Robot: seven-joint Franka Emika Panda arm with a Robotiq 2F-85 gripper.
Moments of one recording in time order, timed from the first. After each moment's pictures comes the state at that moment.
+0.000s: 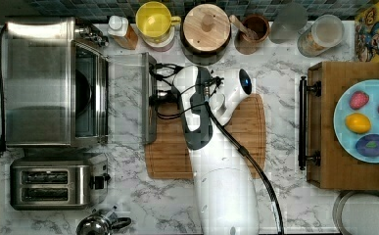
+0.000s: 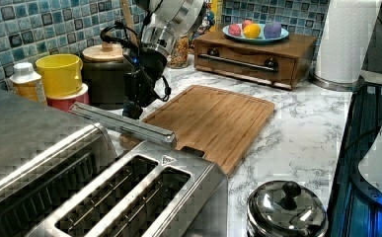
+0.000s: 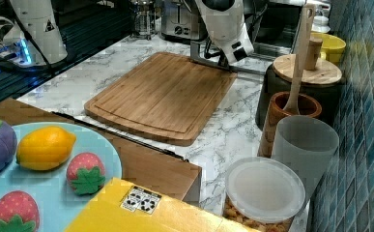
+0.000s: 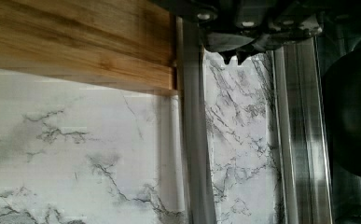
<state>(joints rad) -0.13 0.59 0.12 -1.90 0.95 0.55 -1.46</state>
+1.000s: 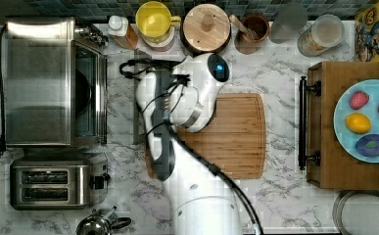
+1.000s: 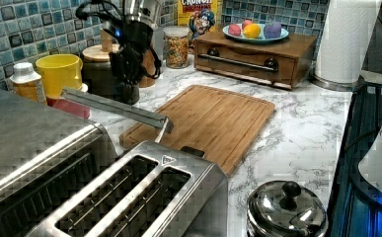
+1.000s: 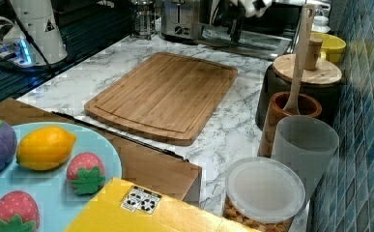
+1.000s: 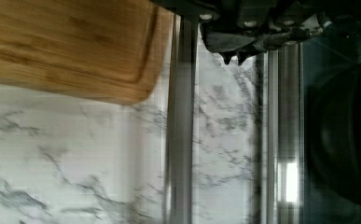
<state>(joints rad) -0.05 0.42 0.16 -1.90 0.67 0.58 -1.21</state>
